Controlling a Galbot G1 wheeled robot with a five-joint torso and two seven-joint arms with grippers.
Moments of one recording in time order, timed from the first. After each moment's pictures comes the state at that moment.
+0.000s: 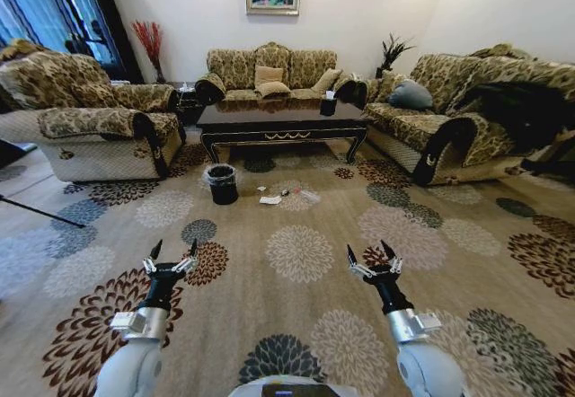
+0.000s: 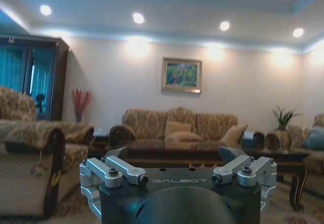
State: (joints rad) left arm 1.69 -1.36 -0.74 -2.26 -0.35 -0.13 0.04; right arm -1.70 1.34 0.68 2.14 0.20 0.23 -0.14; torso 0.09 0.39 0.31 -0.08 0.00
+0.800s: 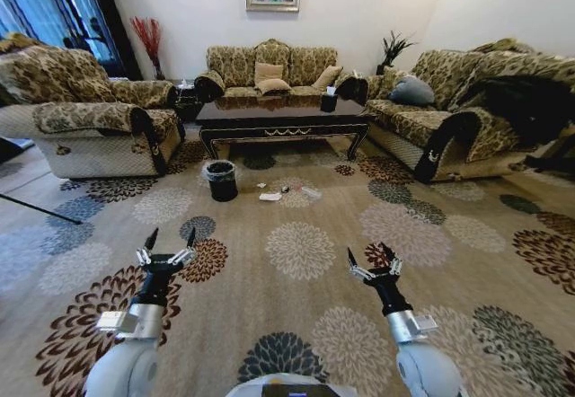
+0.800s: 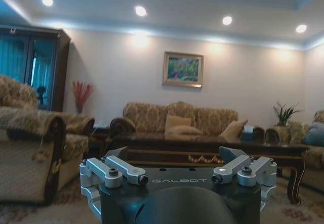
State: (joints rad) left arm 1.70 -1.37 -0.73 -2.24 -0.35 -0.13 0.04; right arm -1.68 1.35 0.68 2.10 0.16 0.24 -0.11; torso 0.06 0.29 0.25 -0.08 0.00
